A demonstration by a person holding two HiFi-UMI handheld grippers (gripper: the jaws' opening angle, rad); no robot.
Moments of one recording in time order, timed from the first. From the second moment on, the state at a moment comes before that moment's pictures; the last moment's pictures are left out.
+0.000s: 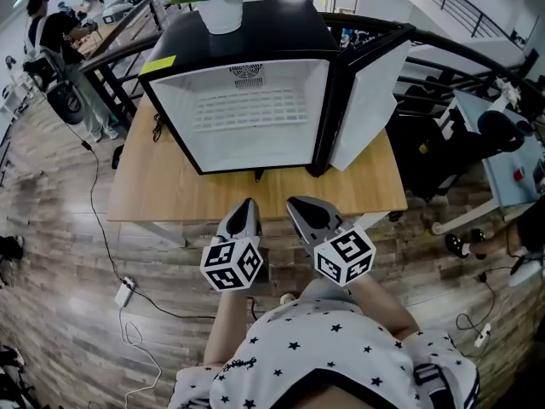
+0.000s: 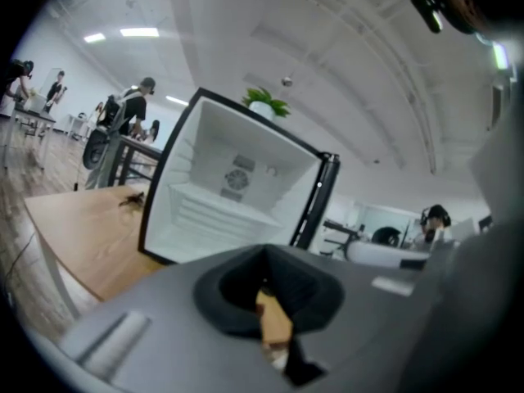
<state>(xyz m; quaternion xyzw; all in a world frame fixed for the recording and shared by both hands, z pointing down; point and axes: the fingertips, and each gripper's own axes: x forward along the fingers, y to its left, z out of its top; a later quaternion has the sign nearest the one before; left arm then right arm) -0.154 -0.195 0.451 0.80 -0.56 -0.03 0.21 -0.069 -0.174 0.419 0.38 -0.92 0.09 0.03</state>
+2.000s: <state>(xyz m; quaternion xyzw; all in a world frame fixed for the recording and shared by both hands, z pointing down) -0.174 -0.444 0.487 0.60 -0.47 -0.42 0.49 -0.063 -0.338 0.428 0.31 -0.95 0.09 0.05</state>
